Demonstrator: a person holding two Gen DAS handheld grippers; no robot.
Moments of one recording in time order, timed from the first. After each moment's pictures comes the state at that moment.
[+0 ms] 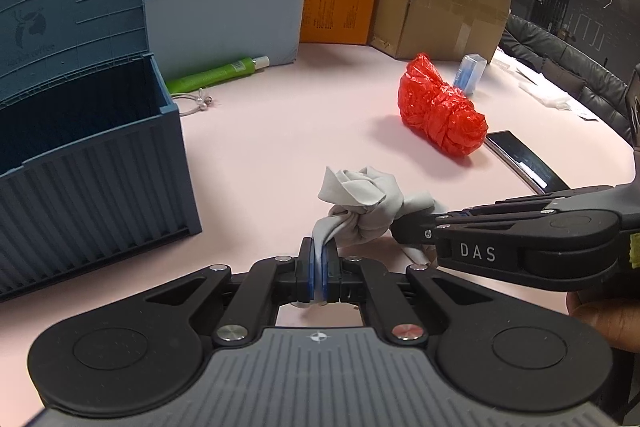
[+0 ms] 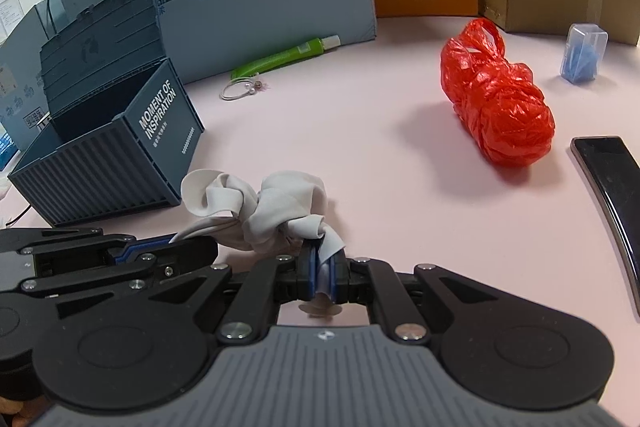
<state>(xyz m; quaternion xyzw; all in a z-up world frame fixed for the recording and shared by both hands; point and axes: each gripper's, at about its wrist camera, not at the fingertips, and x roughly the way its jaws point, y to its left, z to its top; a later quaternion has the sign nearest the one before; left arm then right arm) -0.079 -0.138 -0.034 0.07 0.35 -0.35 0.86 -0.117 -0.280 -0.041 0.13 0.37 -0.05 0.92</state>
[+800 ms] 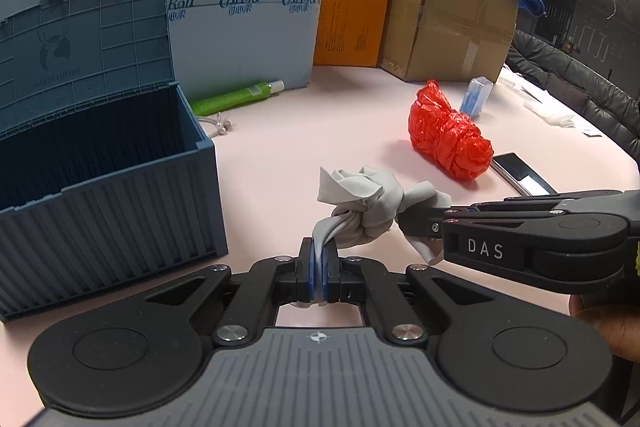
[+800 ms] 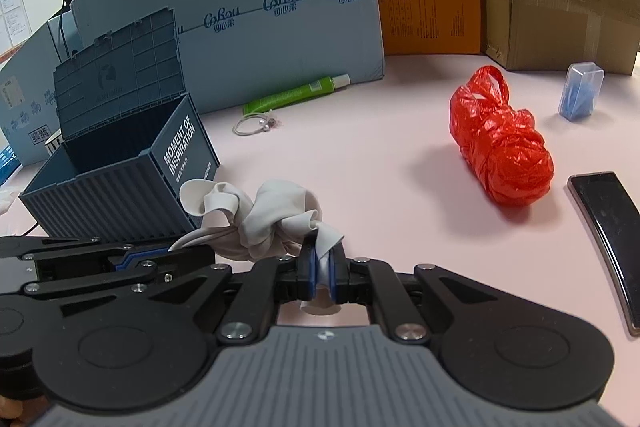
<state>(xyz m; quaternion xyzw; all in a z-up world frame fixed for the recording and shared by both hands) -0.074 -0.125 -0.017 0.07 0.33 -0.34 0.88 -0.116 -0.269 -0.022 0.11 0.32 -0.06 0.94</state>
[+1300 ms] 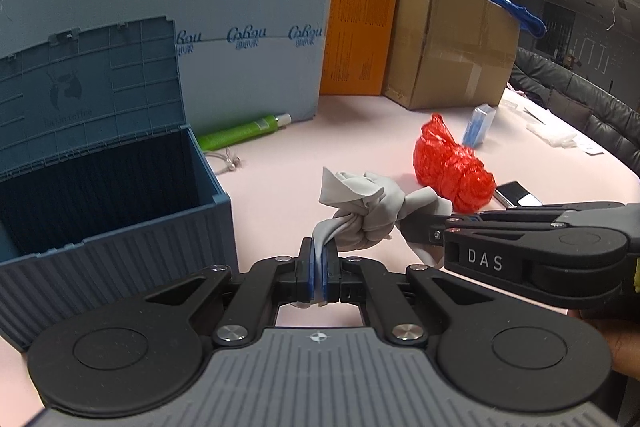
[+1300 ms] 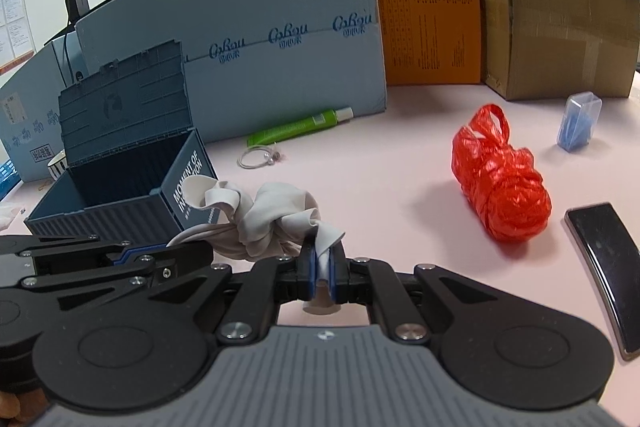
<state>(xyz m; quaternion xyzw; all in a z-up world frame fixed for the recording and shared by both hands) -0.067 -0.122 0.003 0.06 0.30 -0.34 0.89 -0.111 -0.265 -0.004 0.11 0.29 -0.07 0.95</state>
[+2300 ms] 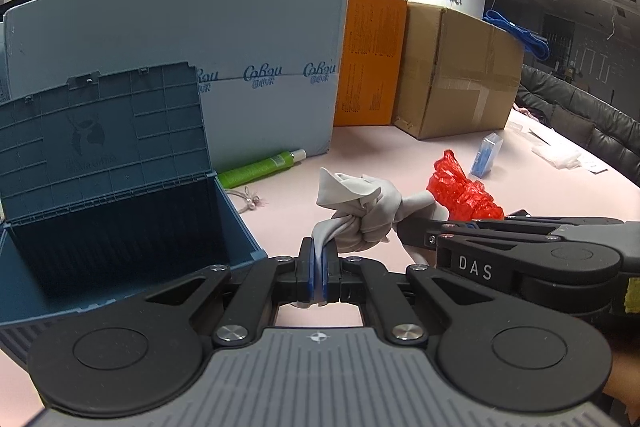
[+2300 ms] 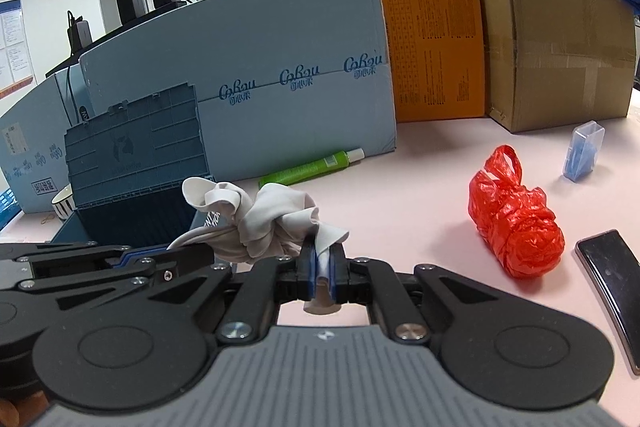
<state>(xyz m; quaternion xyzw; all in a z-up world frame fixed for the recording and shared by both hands) -0.052 -0.108 0.026 0.06 0.27 -0.34 0.90 -0.097 -0.250 0.014 0.11 0.24 -0.08 0.96</state>
